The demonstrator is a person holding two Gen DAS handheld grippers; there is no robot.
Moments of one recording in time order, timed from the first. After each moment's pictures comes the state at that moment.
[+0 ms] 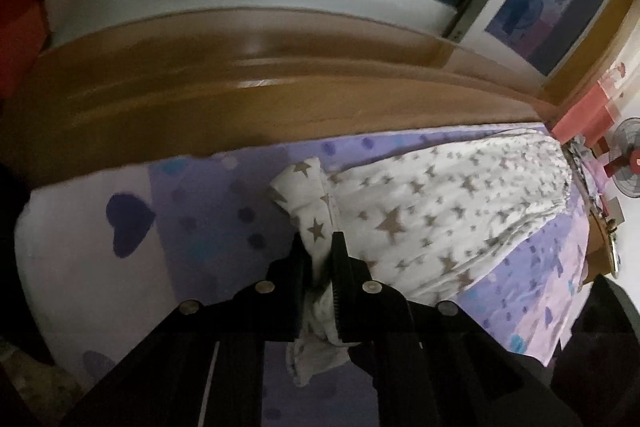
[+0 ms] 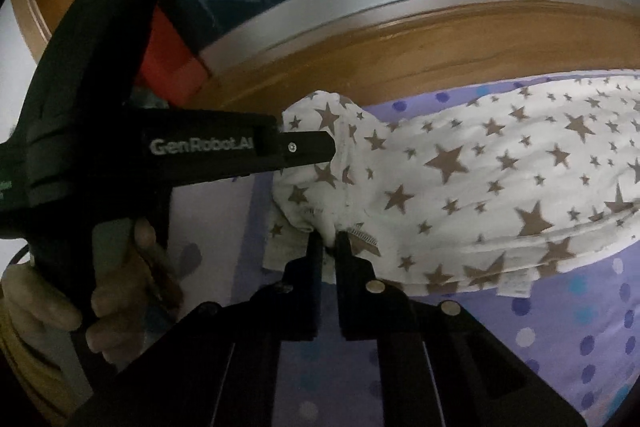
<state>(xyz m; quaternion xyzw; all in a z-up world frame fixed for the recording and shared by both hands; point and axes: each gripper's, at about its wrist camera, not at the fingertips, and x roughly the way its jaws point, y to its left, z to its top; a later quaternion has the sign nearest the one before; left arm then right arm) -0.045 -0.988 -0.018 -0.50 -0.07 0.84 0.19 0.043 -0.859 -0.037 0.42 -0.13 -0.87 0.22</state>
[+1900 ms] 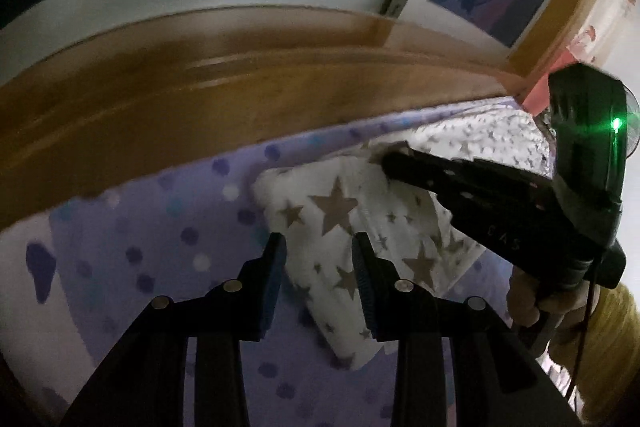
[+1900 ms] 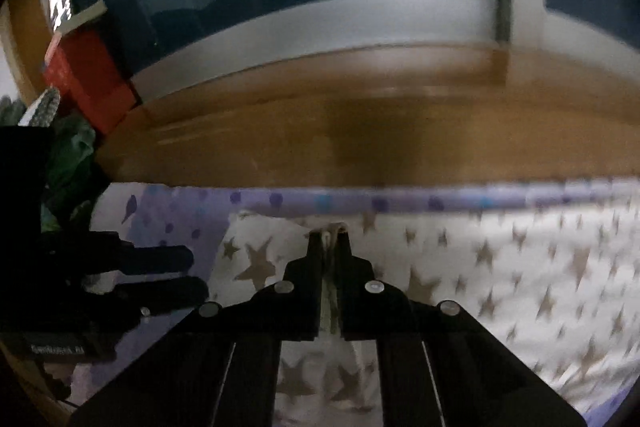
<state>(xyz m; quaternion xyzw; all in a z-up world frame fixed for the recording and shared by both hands) -0.053 -0.917 -0.031 -0.49 -0.04 0.83 0.26 -0.078 -0.759 -0.013 0.41 -0.01 -0.89 0.21</state>
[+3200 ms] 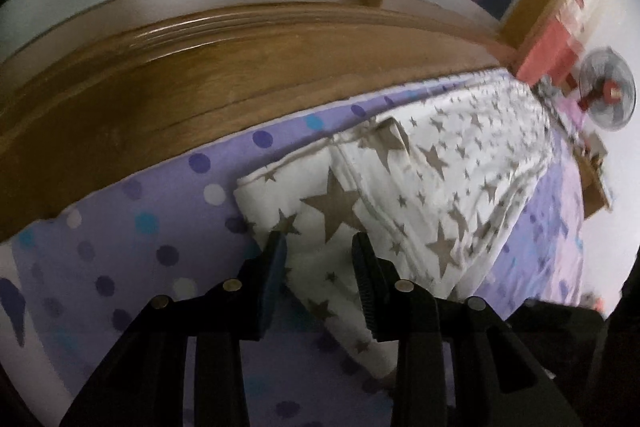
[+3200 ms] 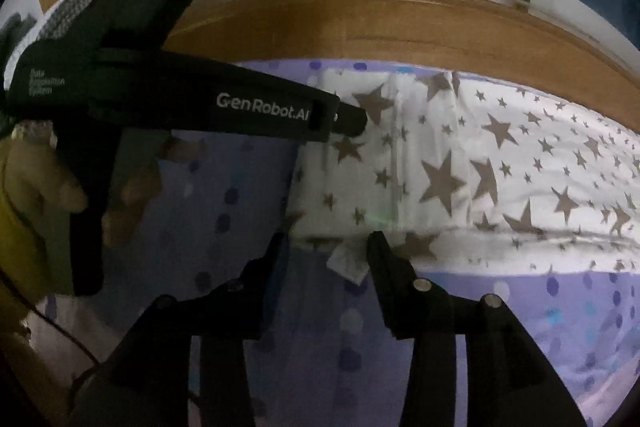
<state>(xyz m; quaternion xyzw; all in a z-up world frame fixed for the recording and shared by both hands) -0.061 -0.908 -0.063 -0.49 0.02 0.82 0.28 0.055 -0.803 -0.054 0.46 0.04 -0.87 0.19</state>
